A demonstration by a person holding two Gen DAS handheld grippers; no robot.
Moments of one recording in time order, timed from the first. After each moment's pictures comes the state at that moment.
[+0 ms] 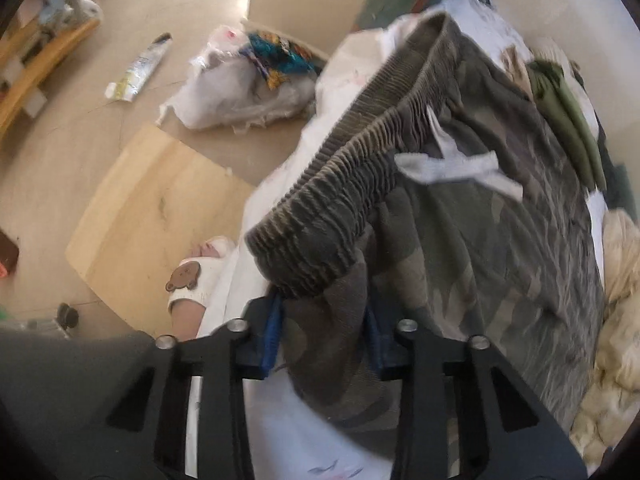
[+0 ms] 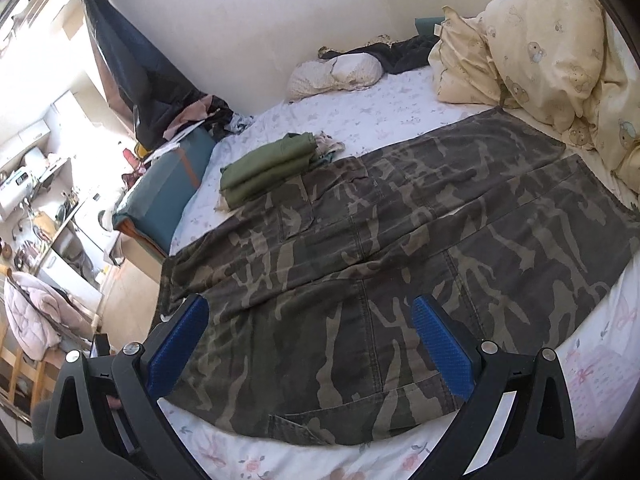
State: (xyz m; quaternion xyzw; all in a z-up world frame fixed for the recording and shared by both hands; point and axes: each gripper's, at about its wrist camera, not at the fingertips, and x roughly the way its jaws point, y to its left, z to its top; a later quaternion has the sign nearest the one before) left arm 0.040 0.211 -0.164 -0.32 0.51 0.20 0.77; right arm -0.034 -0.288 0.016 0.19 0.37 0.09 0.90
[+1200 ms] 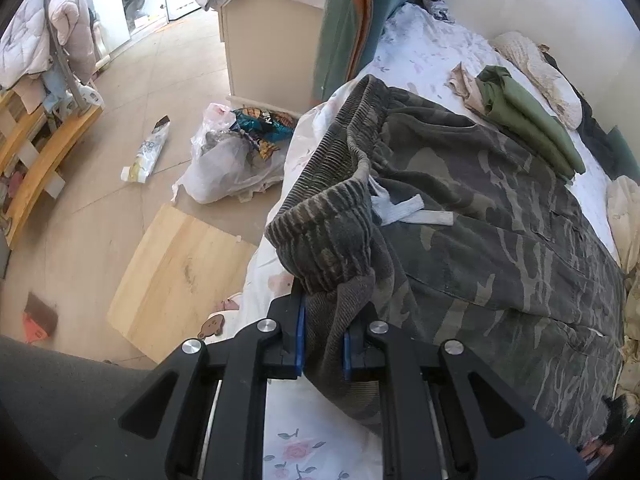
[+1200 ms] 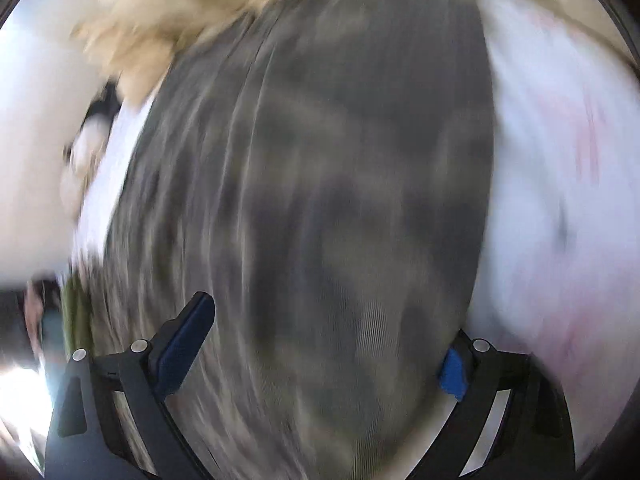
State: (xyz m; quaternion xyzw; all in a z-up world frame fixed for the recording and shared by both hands) left arm 0.056 0.169 -0.087 -0.22 0.49 0.21 0.82; right arm -0.003 -0.507 -0.157 0.48 0.41 -0.27 0.73
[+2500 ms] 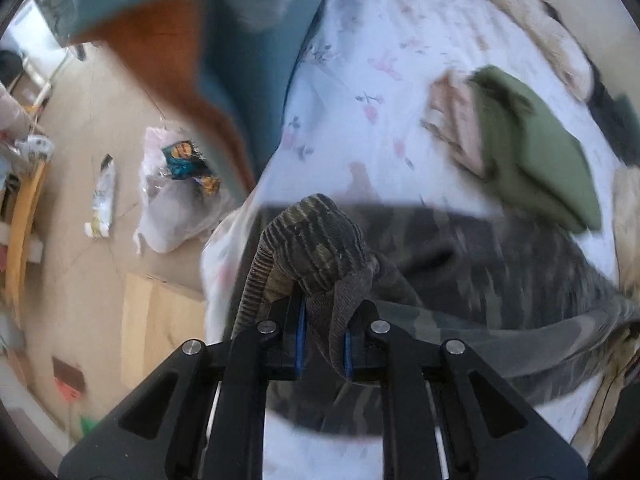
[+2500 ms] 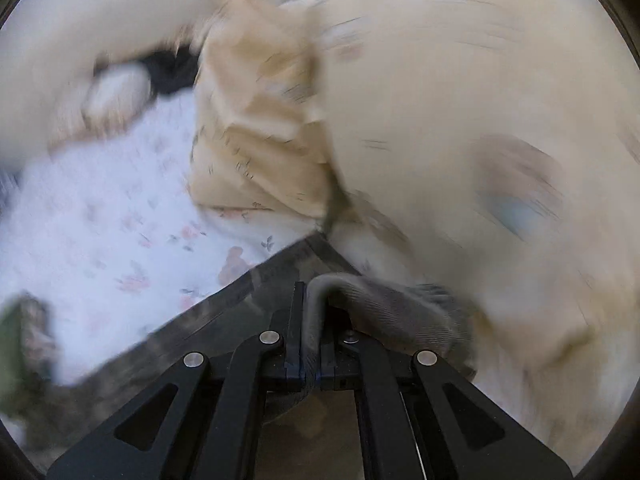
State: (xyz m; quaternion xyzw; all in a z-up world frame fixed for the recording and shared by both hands) left arm 0.343 0.222 -0.083 -0.18 0.61 0.14 0.76; right arm 0.406 -0.584 -0.042 0.11 0.47 -0.24 0.84
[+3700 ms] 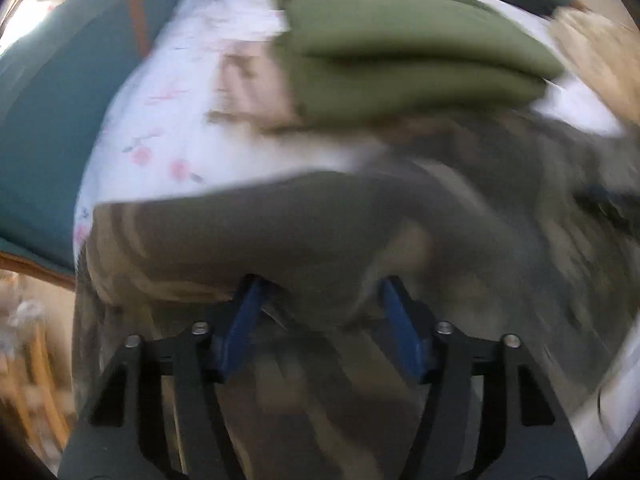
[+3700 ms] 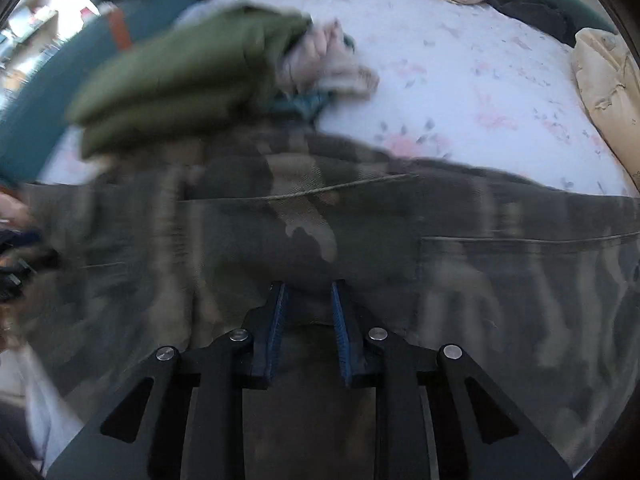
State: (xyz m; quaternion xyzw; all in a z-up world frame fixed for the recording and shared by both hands) left arm 0.355 0.054 -0.144 0.04 0.56 0.02 0.83; right arm 0.369 -0.253 -0.164 -0.02 0.55 0.15 0.82
